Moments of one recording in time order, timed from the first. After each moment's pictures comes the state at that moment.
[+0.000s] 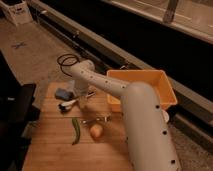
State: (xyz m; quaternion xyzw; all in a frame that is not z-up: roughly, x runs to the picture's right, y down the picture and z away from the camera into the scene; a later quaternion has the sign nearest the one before) arm -0.160 0.075 0.917 -0.33 -0.20 -0.19 0.90
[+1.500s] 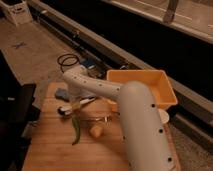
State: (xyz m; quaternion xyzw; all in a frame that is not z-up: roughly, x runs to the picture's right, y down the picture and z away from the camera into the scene) arm -0.189 0.119 0.896 -0.34 -0.19 -0.21 0.90
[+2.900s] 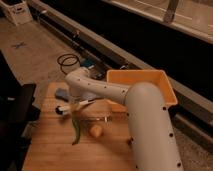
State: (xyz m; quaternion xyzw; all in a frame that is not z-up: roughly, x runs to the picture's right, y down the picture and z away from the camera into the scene) arm -0.208 0.114 0.889 -0.31 -0.24 -0.17 0.90
